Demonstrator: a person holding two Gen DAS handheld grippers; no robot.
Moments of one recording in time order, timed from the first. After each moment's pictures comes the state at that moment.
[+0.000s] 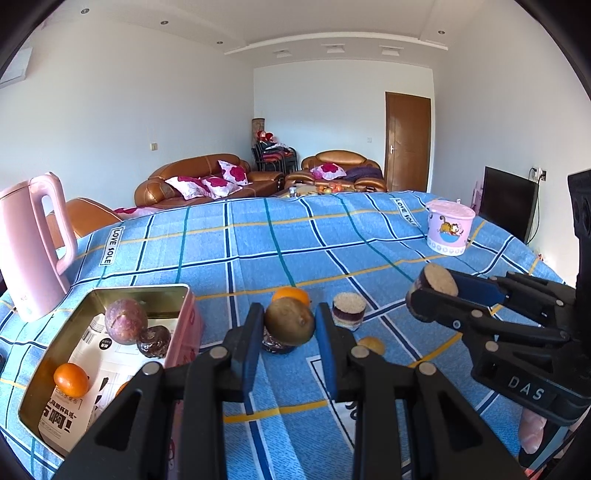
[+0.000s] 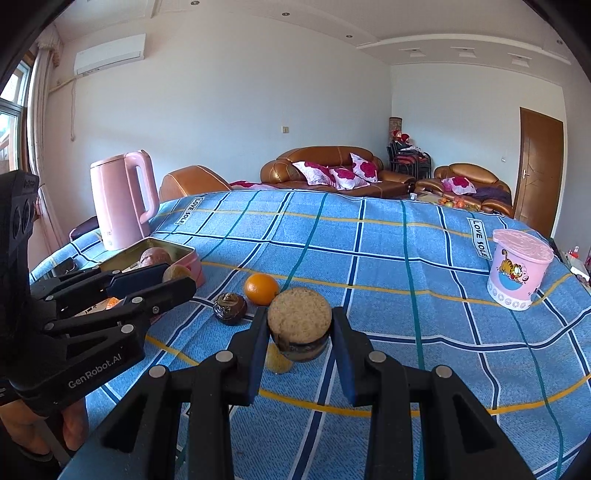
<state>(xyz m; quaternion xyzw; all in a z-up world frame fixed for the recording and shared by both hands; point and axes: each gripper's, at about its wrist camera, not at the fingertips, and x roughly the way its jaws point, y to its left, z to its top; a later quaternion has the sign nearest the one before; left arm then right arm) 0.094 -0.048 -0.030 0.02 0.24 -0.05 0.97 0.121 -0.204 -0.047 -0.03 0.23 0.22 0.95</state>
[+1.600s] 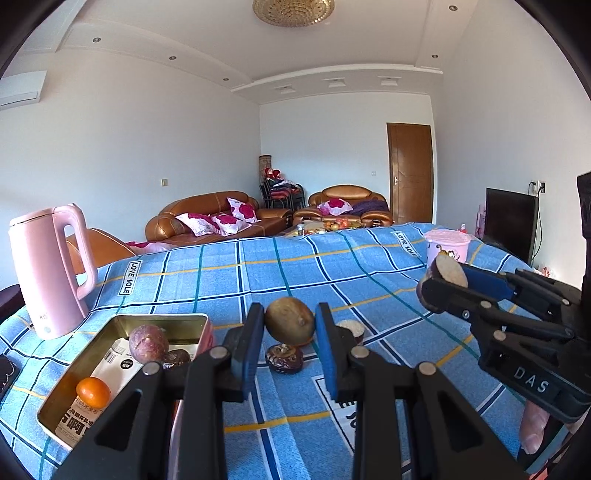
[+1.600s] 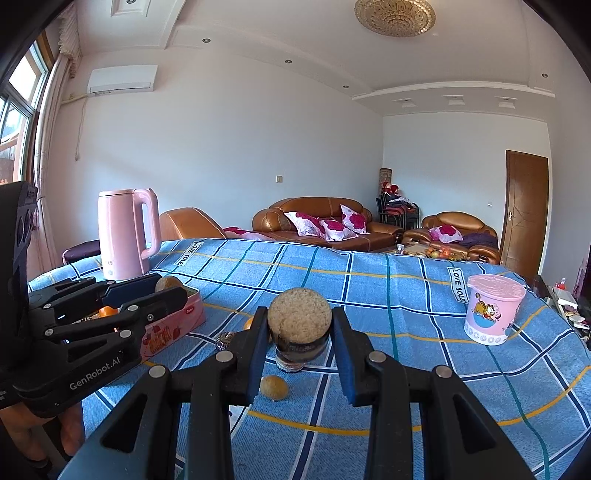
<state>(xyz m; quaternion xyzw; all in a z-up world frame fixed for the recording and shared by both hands) 0.063 -0.050 -0.017 0.03 0.16 -0.03 0.99 0.087 -0.209 -0.032 -0.04 0.13 0.20 0.97</state>
